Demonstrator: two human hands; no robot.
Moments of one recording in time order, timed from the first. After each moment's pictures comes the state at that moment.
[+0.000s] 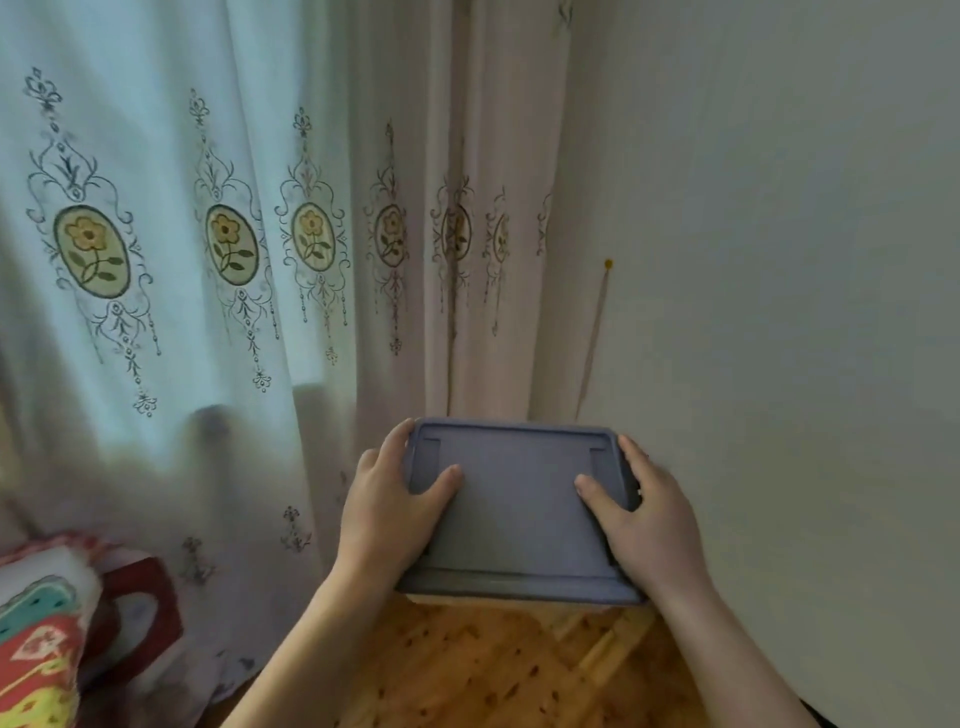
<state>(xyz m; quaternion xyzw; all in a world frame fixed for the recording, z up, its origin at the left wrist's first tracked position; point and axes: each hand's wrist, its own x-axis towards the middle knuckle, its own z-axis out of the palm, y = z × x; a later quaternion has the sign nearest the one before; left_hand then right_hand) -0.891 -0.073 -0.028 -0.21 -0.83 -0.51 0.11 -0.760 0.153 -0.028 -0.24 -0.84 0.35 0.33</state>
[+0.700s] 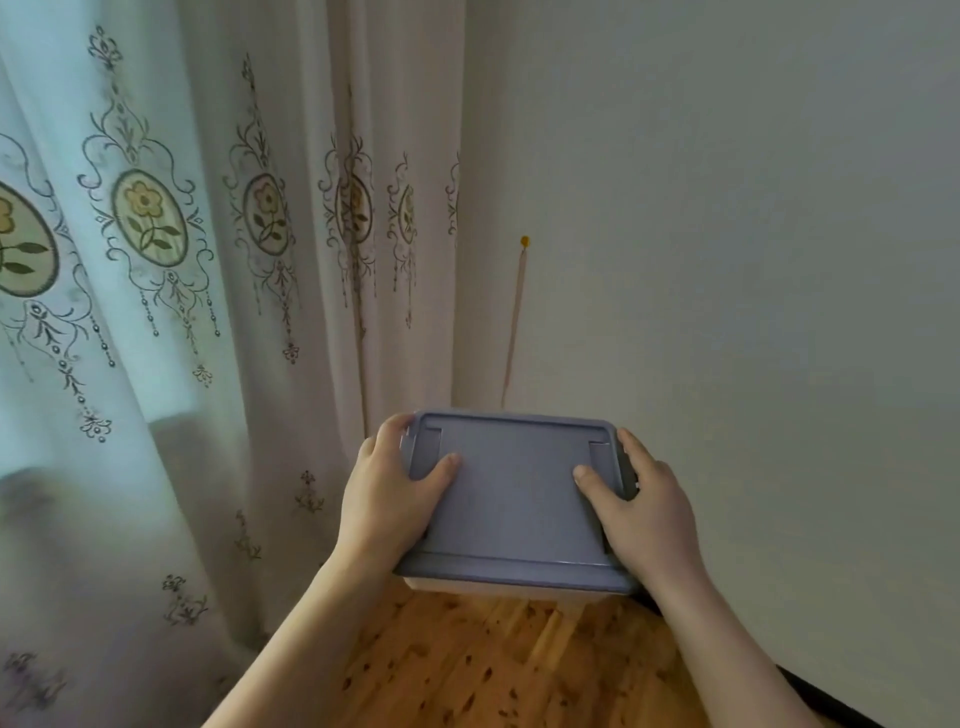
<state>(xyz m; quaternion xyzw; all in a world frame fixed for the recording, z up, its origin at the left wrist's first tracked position) -1.029 0.031 -0.041 -0.30 -0.80 -0.52 0.03 -0.841 0.211 -0.041 -0.38 -0.80 0.29 0.36</state>
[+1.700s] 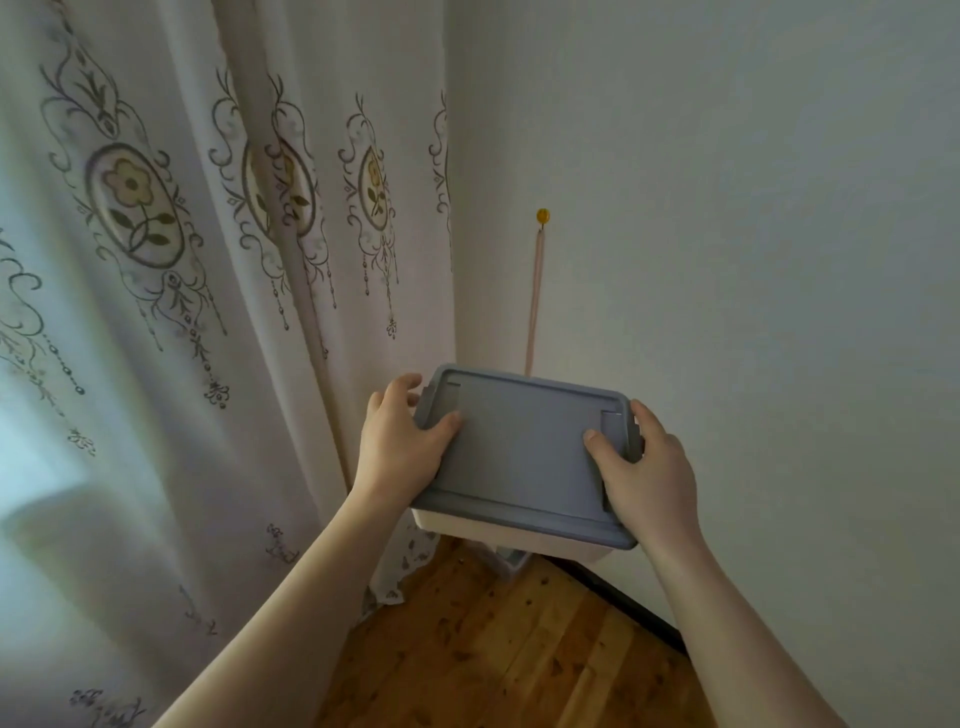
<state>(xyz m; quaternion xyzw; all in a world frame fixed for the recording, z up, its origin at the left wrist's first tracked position) -1.234 0.302 -0.042 -0.27 -0.81 -0.51 0.00 -1.051 0.473 -0.061 -0.37 -0.77 0.37 0.36</state>
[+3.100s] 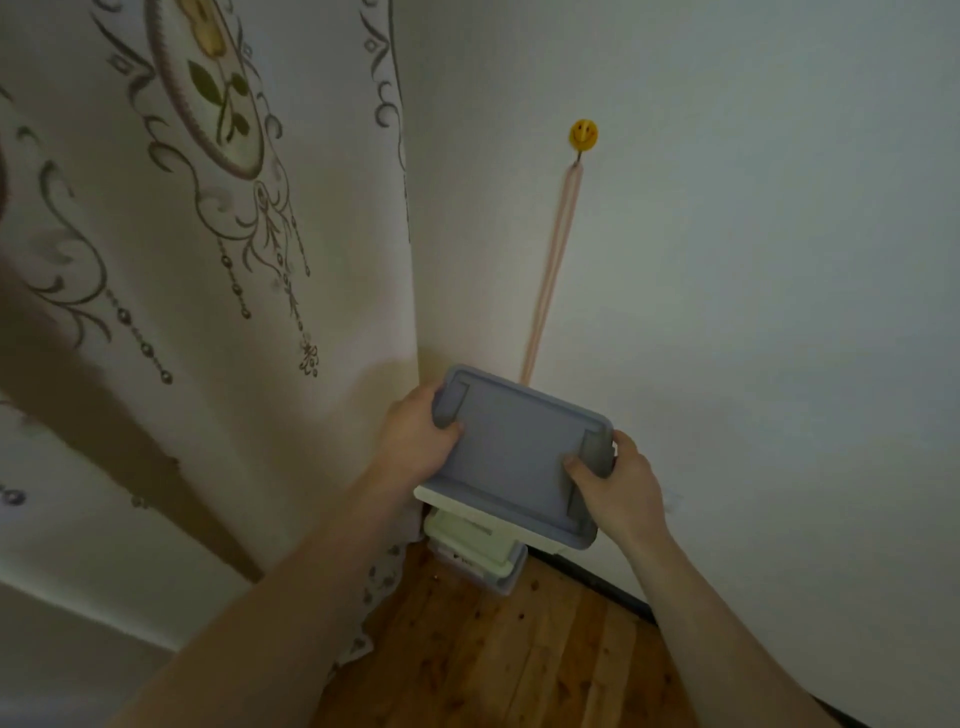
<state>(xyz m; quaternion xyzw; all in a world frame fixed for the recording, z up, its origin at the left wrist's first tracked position) -1.604 0.582 -0.196 -0.37 -0.83 -0.37 -0.16 -1.377 0.693 -0.207 -0.53 -0.73 0.37 0.21</state>
